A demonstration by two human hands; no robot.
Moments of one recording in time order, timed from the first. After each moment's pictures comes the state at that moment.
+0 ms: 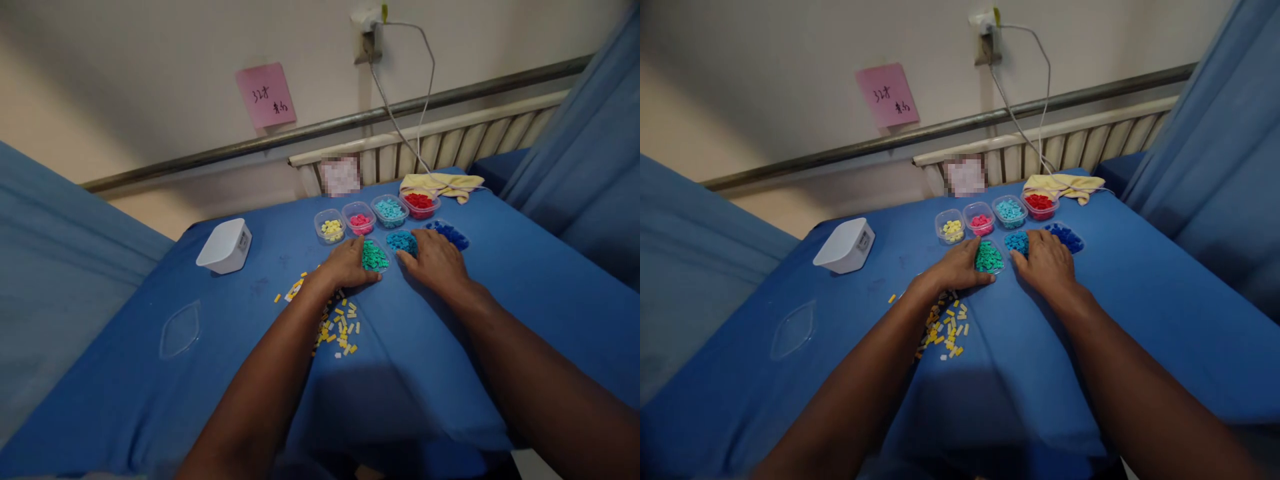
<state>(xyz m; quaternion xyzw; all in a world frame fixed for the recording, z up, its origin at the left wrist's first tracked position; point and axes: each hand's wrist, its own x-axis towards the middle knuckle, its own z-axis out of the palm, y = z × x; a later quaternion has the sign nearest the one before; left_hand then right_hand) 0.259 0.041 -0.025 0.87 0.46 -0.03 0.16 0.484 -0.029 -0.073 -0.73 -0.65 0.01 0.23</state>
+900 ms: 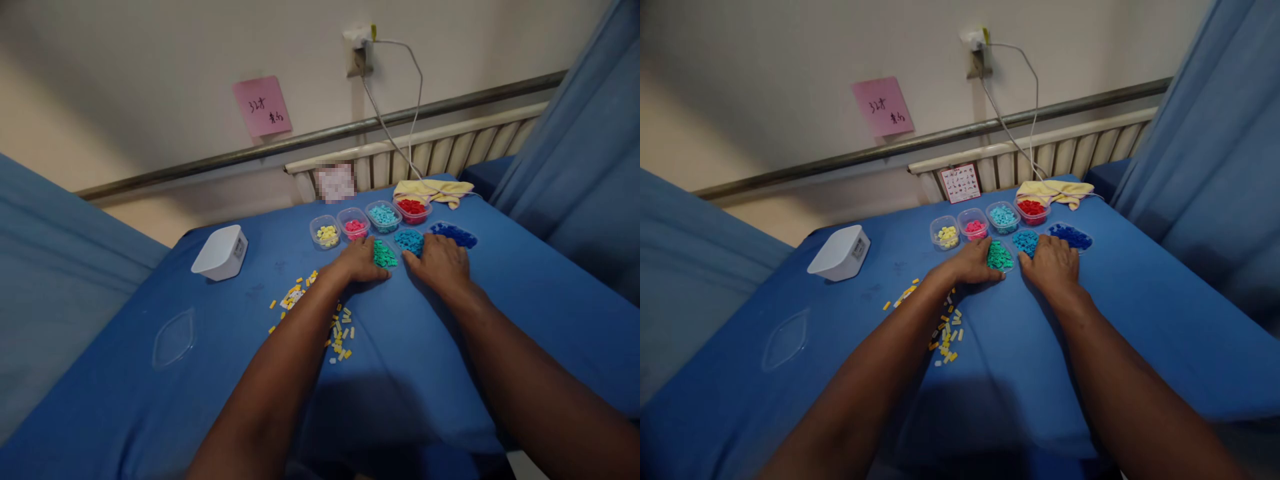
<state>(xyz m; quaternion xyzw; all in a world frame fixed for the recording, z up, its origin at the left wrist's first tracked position) 0.302 0.059 -0.027 0.88 0.45 -0.07 0.16 0.501 -0.026 -0.075 -0.80 -0.58 0.00 0.17</state>
